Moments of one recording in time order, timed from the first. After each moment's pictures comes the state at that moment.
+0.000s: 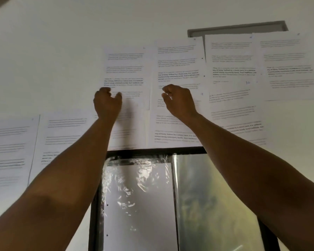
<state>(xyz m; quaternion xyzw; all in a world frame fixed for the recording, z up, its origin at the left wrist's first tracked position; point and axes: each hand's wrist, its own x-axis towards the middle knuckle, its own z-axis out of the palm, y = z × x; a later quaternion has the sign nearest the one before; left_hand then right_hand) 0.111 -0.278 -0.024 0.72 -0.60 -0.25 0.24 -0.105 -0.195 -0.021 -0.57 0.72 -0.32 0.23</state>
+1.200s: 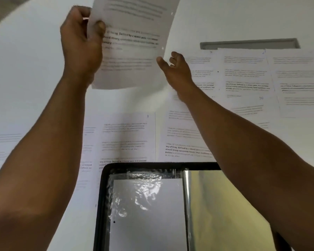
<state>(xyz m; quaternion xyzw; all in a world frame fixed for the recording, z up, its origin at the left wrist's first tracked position) 0.123 -0.359 0.121 0.43 -0.69 -0.32 0.50 -0.083 -0.306 0.035 -0.37 0.70 -0.45 0.42</state>
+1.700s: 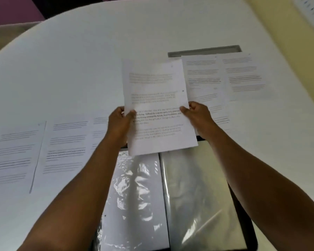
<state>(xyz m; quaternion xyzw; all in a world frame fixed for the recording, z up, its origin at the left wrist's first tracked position) 0.081 -0.144 0.068 0.59 -0.42 -0.60 0.33 -0.153 -0.066 0.056 -0.29 0.71 -0.45 0.45</state>
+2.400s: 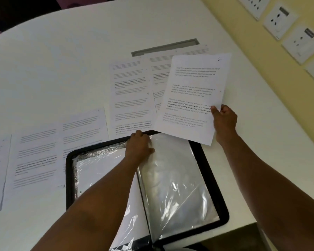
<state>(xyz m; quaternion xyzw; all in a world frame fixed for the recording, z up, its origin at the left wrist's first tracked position) -0.006 -0.033 -0.020 0.45 -0.87 -0.18 -0.09 -0.256 0.079 0.052 -0.08 0.78 -0.58 0.23</state>
